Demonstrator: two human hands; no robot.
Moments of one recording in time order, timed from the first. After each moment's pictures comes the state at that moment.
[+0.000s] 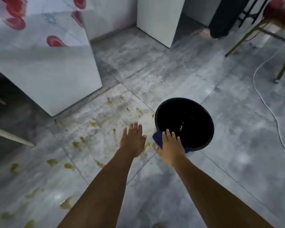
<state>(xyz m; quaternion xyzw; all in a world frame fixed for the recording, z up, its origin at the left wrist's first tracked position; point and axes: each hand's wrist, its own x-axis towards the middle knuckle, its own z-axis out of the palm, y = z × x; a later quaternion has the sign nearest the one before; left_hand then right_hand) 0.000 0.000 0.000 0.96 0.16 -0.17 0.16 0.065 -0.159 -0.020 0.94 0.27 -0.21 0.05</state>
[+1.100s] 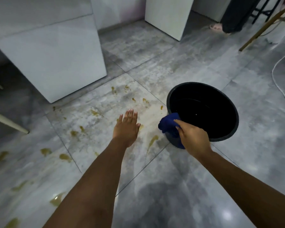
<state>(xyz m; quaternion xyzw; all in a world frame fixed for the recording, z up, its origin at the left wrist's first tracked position) -0.010 0.045 -0.123 0.98 0.15 -0.10 0.04 0.065 -0.183 -0.052 0.94 0.31 -0.02 -0.16</state>
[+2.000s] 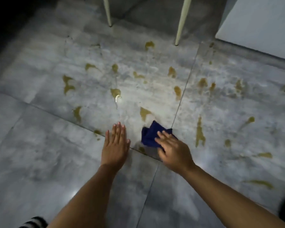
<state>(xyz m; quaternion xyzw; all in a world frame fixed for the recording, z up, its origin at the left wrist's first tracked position) -0.387 -0.023 -0.315 0.71 0.70 -0.03 0.11 -0.156 -0.001 -0.275 0.50 0.84 -0.16 -0.15</state>
